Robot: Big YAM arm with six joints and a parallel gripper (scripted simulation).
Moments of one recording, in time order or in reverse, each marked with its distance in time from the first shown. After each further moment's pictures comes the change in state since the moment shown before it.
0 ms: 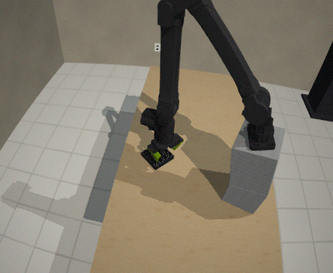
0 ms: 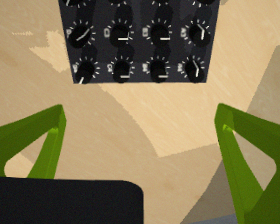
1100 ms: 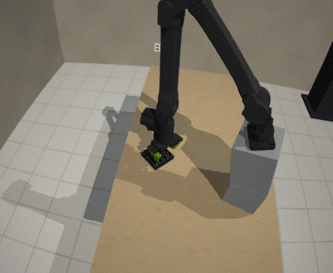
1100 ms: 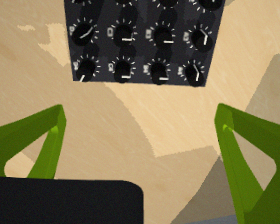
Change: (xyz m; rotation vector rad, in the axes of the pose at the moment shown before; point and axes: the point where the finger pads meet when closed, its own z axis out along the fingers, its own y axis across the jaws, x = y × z) arm -0.001 0.000 0.000 0.001 0.002 -0.061
